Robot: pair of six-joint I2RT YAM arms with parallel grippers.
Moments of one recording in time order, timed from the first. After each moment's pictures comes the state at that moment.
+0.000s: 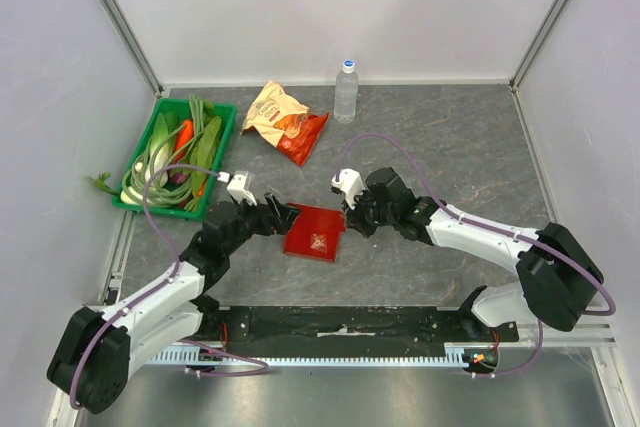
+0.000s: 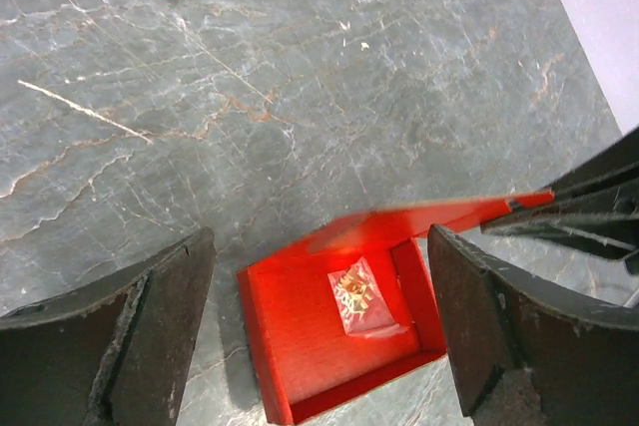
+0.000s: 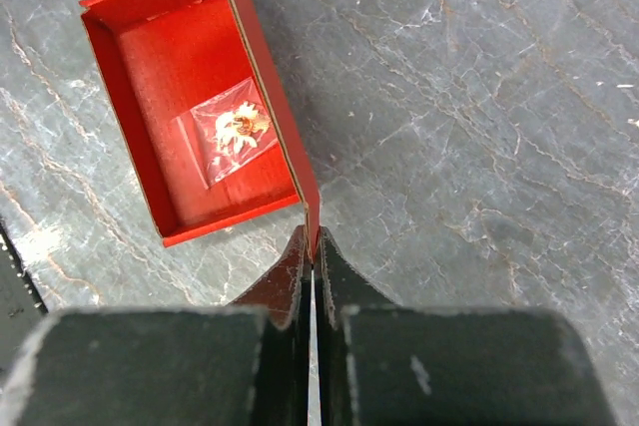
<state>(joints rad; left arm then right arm) -0.51 0.88 0.27 0.31 0.09 -0.55 0.78 1.38 0.76 -0.09 -0.25 -0.14</state>
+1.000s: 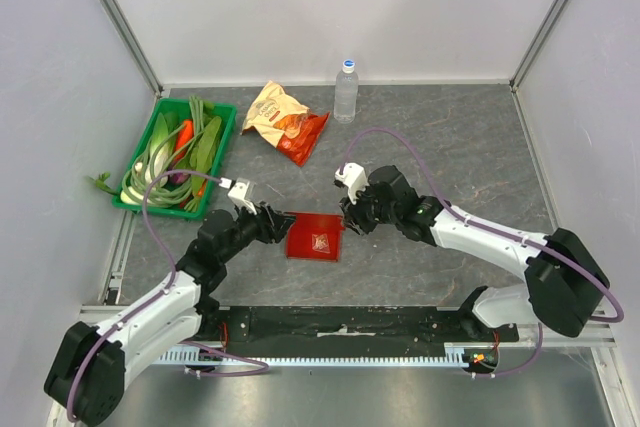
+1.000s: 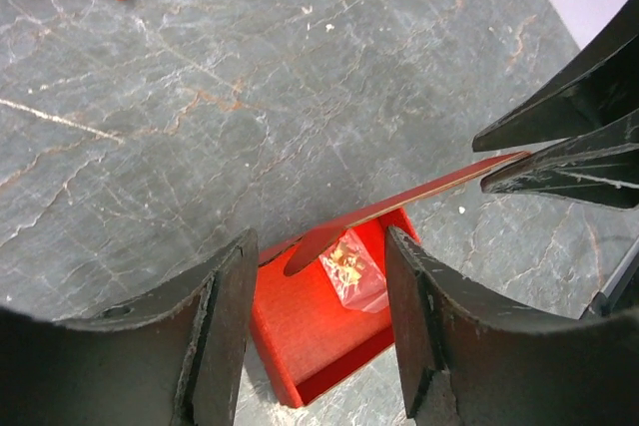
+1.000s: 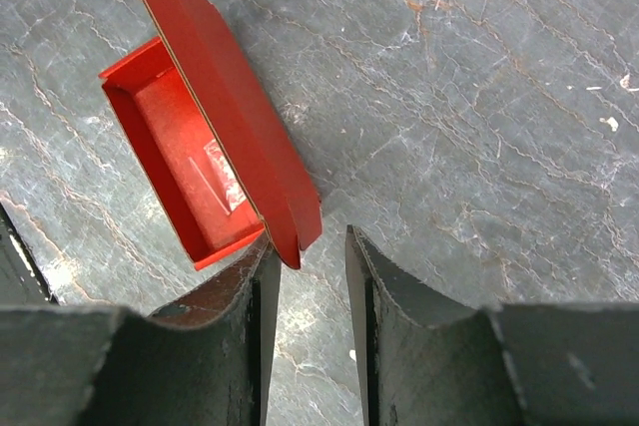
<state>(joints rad) -0.50 0.77 0.18 0.38 0.18 -0.45 0.78 1.34 0.78 -0.10 -0.22 -0.07</state>
